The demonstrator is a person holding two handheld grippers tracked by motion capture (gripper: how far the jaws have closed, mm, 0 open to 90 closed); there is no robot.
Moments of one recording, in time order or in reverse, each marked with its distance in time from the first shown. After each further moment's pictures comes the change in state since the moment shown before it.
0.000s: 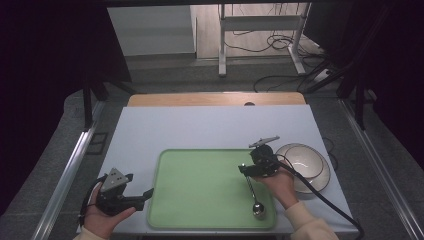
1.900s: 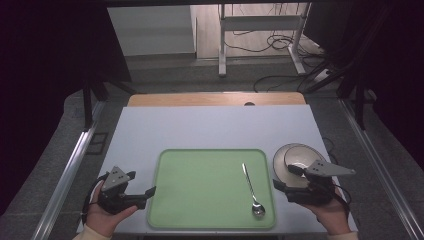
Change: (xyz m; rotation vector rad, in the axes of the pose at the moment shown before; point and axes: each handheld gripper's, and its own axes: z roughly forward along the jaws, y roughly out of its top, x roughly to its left) left arm -0.003 0.006 0.001 -0.027 -0.016 0.010; right arm -0.026 -0.090 -0.120 -0.403 0.099 -0.059
